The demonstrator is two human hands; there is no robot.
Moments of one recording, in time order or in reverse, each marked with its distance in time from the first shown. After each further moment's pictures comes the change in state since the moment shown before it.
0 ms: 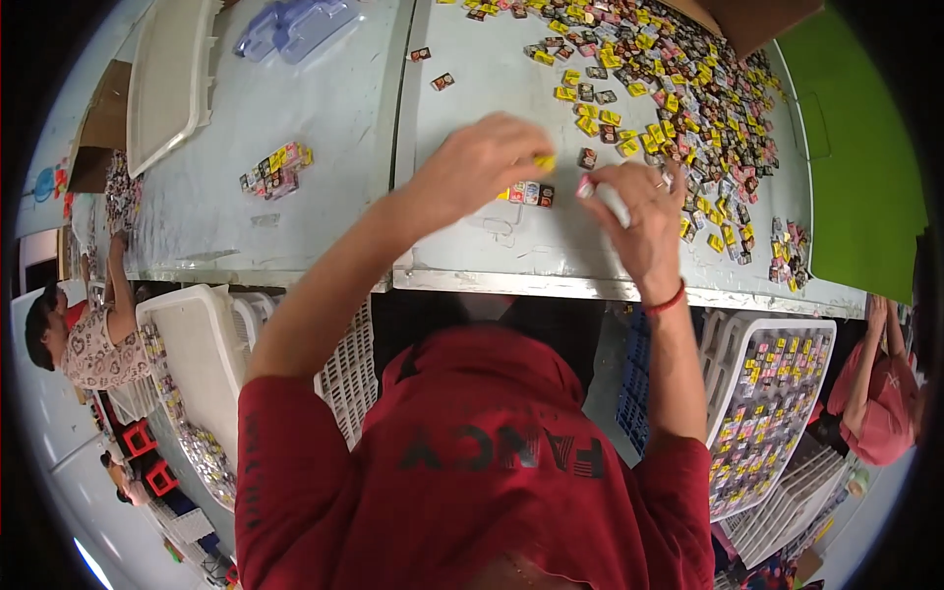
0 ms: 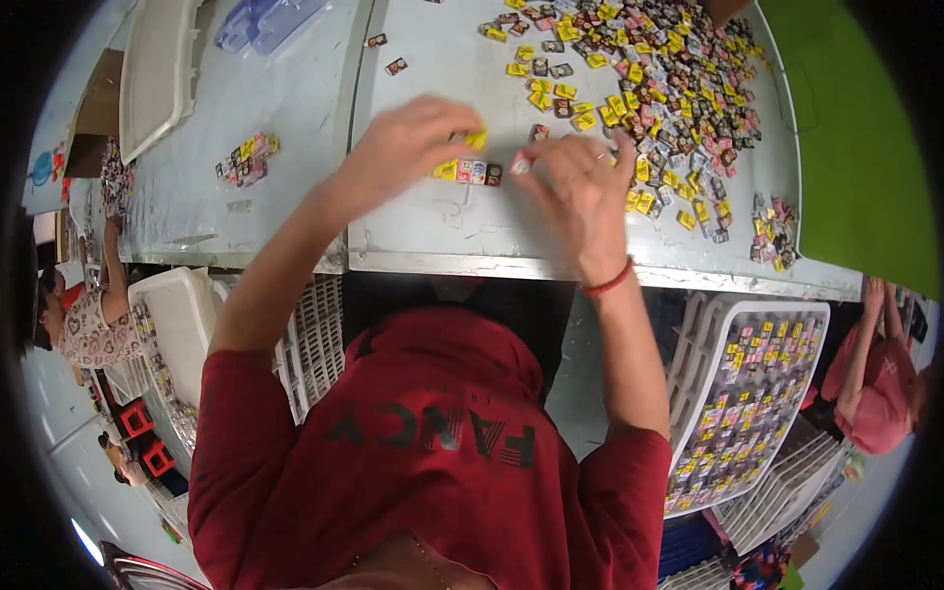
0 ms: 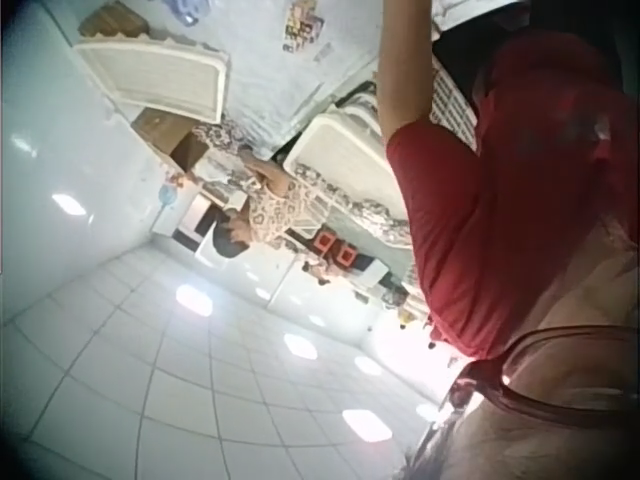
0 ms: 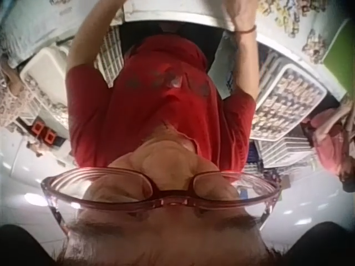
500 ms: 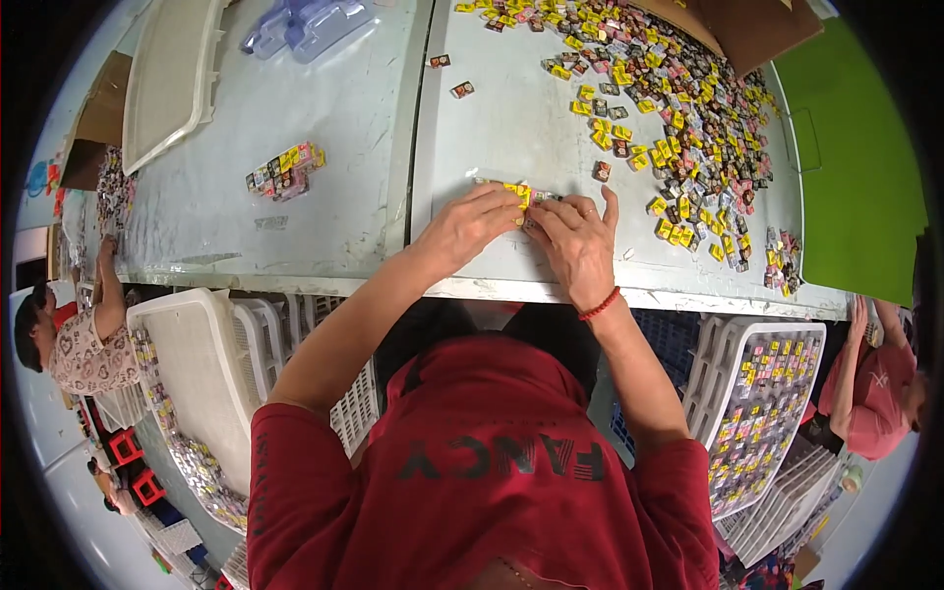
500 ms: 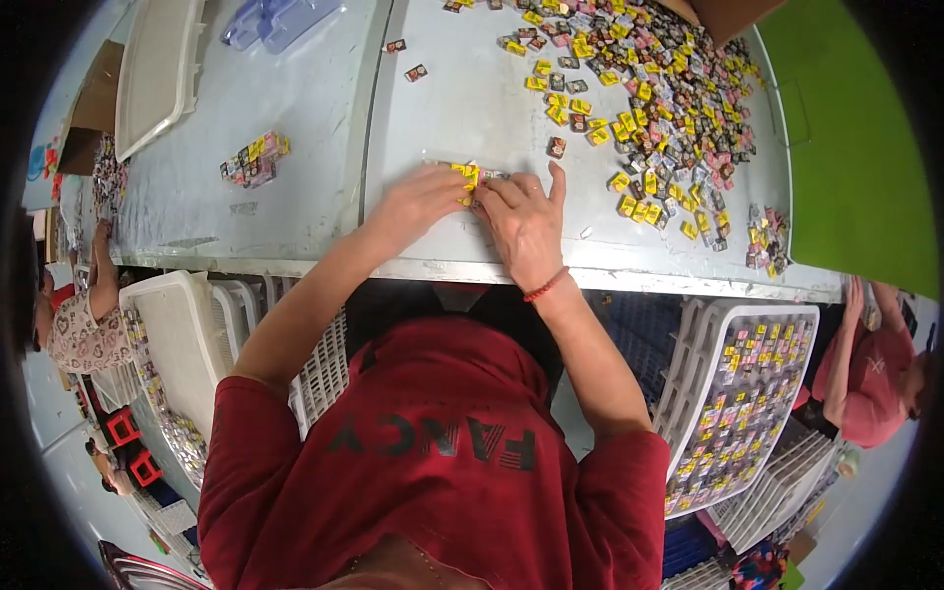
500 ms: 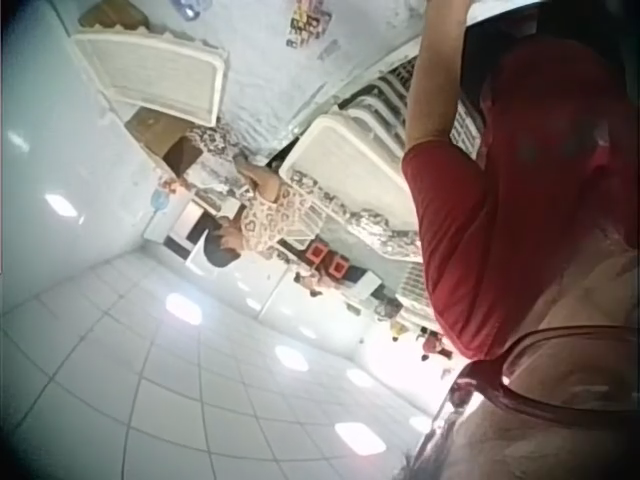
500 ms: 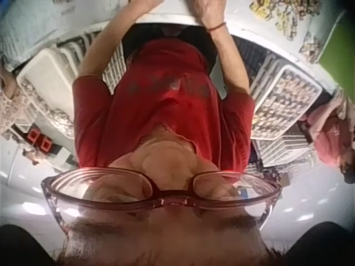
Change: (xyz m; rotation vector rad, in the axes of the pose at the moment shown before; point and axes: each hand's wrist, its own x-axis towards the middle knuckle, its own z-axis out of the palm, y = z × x) left_hand -0.082 -0.029 0.042 0.073 0.092 0.099; right_hand -0.019 -0.051 0.065 -0.044 -0.026 -0.013
